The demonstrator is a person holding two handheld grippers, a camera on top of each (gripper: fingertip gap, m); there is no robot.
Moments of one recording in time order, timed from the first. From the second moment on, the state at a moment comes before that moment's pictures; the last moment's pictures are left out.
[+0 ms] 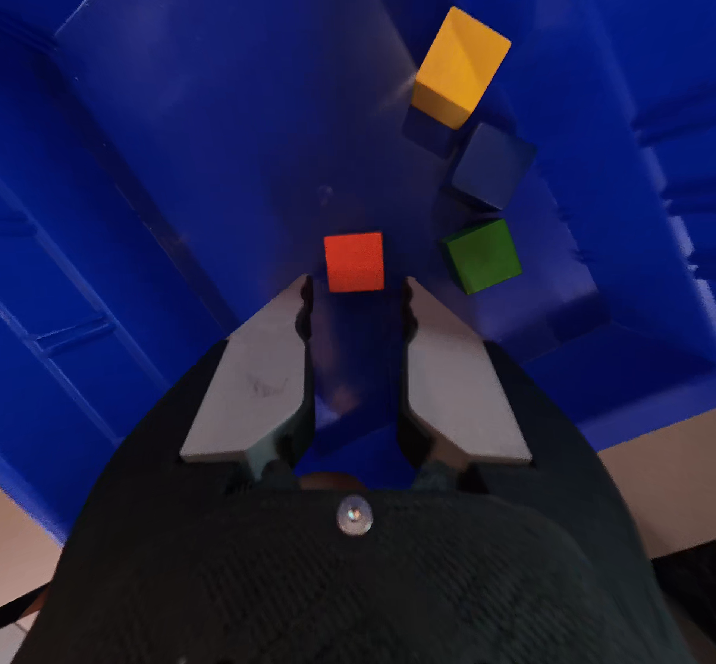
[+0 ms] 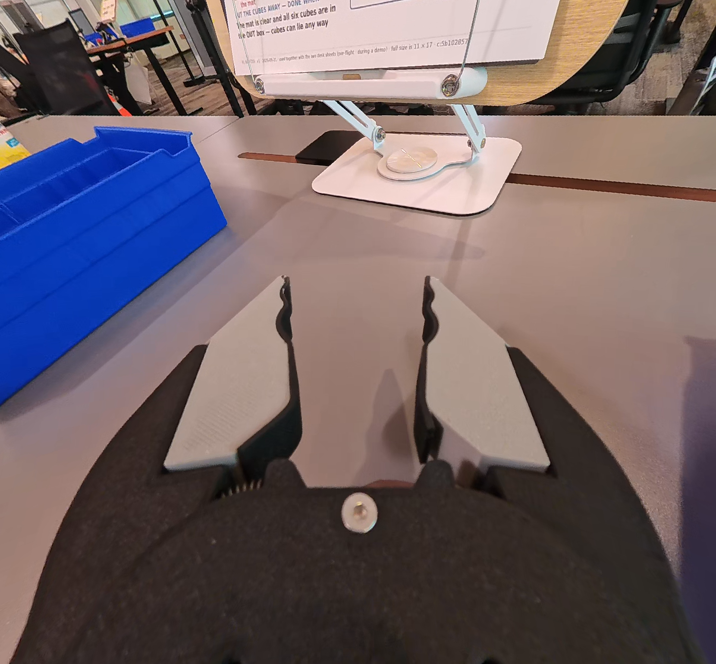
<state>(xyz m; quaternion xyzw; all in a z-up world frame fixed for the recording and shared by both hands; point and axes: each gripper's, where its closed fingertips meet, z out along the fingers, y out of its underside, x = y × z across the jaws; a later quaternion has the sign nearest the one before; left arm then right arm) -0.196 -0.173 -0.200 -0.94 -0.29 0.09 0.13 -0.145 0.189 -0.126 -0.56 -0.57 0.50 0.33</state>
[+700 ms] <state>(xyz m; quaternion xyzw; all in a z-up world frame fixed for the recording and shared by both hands) -0.133 -0.032 -0.082 -0.94 -0.05 0.17 0.30 -0.145 0.188 -0.125 -0.56 -0.57 0.50 0.33</state>
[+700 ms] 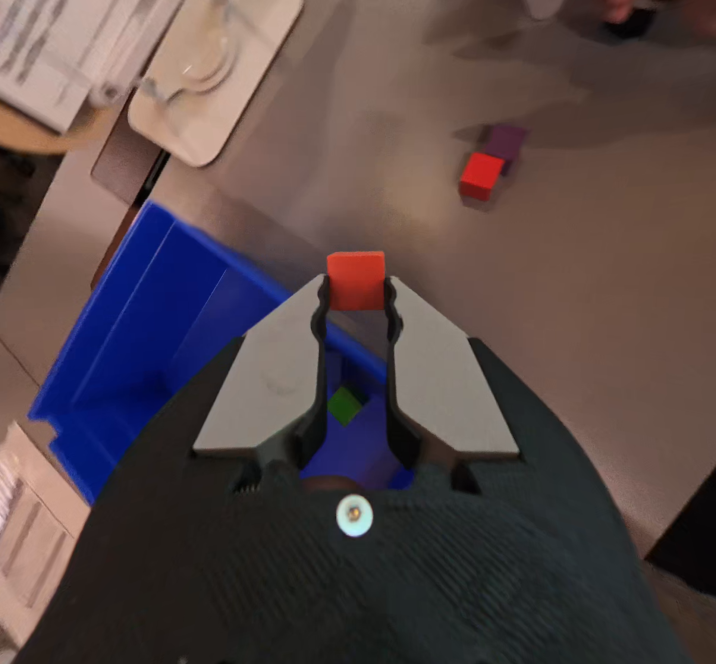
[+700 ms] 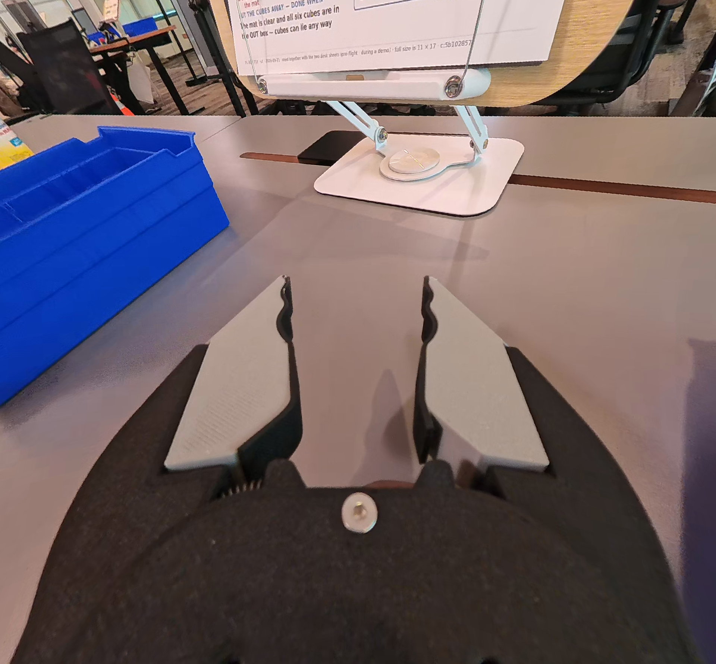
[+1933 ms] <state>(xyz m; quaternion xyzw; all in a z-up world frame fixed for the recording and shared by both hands) -0.078 0.059 -0.174 -0.96 0.05 0.18 0.20 -0.142 0.186 -0.121 -0.55 -0.57 0.53 0.30</state>
